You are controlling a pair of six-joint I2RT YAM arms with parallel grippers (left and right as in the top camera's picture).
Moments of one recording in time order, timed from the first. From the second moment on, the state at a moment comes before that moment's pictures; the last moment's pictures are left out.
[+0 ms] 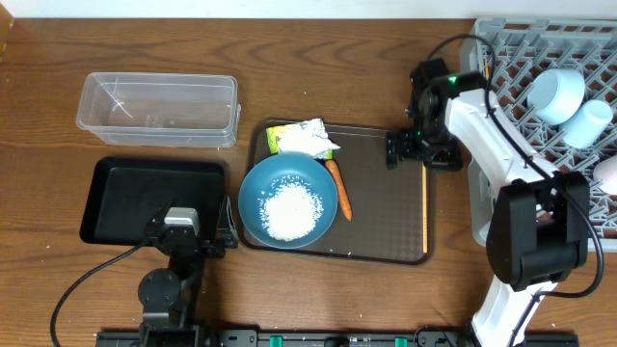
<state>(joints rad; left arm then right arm) -0.01 0.01 0.02 -0.11 0.08 -0.07 0.23 1.98 1.53 -1.17 -0.11 0.28</state>
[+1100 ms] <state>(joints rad) -0.01 0.01 0.02 -0.11 0.08 -0.07 0.25 1.94 1.23 -0.81 -0.02 0.30</state>
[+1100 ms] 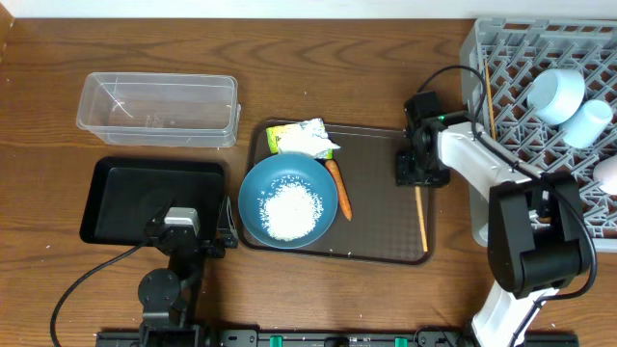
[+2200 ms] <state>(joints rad) -0.01 0.01 0.02 -0.11 0.08 -0.07 -0.23 1.87 1.99 -1.17 -0.21 0.03</state>
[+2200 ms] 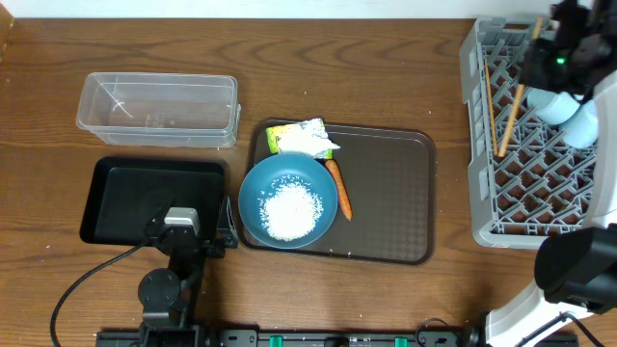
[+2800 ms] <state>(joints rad) -0.01 0.01 0.02 -0.11 0.08 -0.07 -0.27 2.07 1.99 -1.13 -0.21 -0.08</state>
